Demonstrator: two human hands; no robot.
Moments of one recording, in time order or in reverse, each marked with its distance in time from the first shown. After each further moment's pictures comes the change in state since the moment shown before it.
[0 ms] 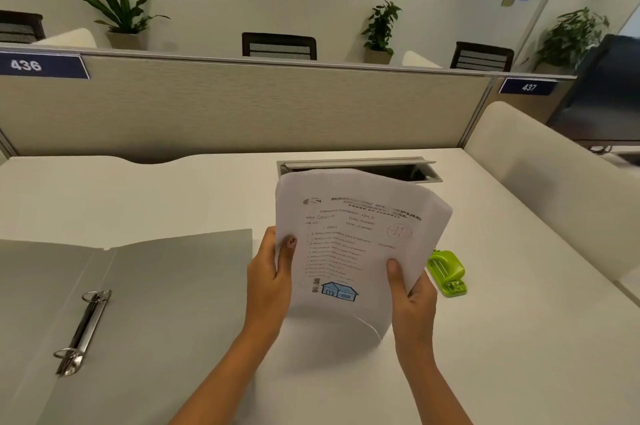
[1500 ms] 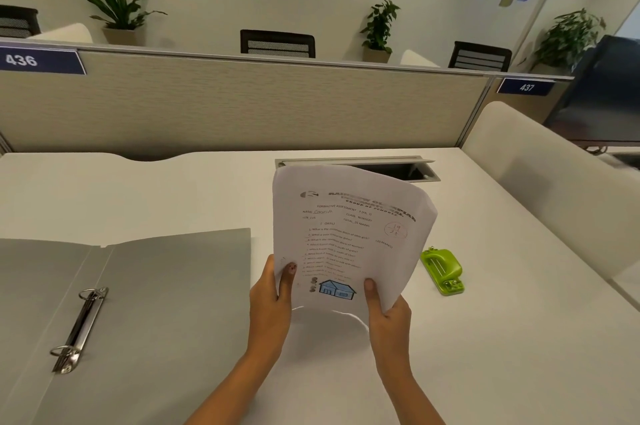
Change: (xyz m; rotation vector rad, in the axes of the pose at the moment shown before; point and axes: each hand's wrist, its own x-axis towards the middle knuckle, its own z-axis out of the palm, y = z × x) left_hand -0.023 -0.034 0.005 -0.043 0.022 -0.148; right_hand -0.019 0.032 0.009 -0.121 -0.011 0.132
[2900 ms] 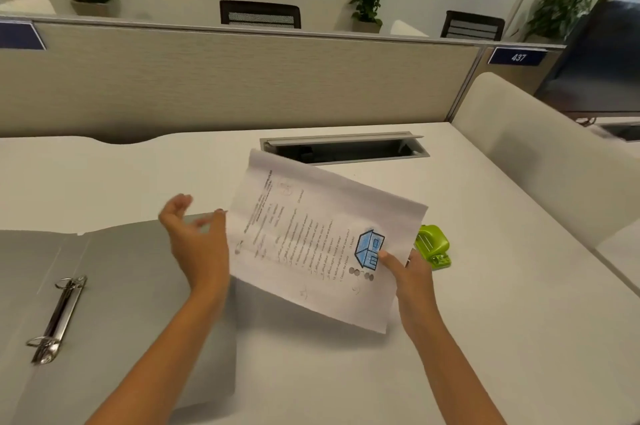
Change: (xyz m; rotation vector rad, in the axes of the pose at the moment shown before) left_hand 0.057 0.027 -0.039 0.100 0.524 0.003; right_hand 0.045 -0.008 -0.047 0.114 -0.042 0.224
